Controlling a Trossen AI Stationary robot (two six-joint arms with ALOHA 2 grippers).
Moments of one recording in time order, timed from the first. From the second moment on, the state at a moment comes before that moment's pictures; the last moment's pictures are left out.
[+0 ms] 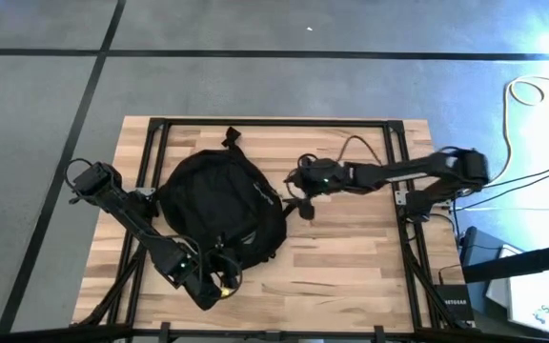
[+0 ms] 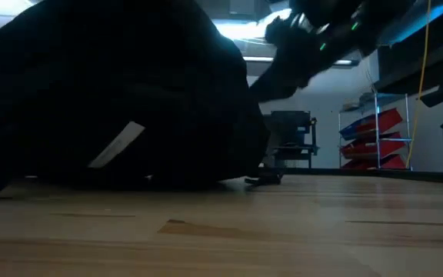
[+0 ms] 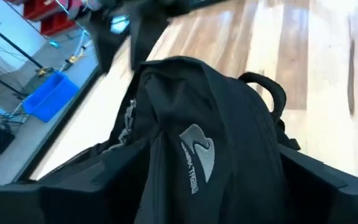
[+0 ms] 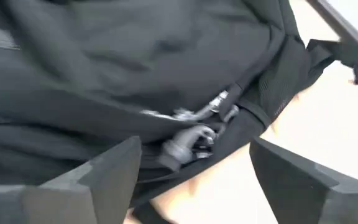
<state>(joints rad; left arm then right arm) -0.72 1.67 1.15 -0.51 -1.09 -0.53 -0.07 1.46 0.80 0.11 -0.04 -0.01</state>
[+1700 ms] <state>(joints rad) -0.68 1.68 0.97 0.34 -0.77 0.10 0.54 1.40 0.80 0.25 -0.03 0.14</state>
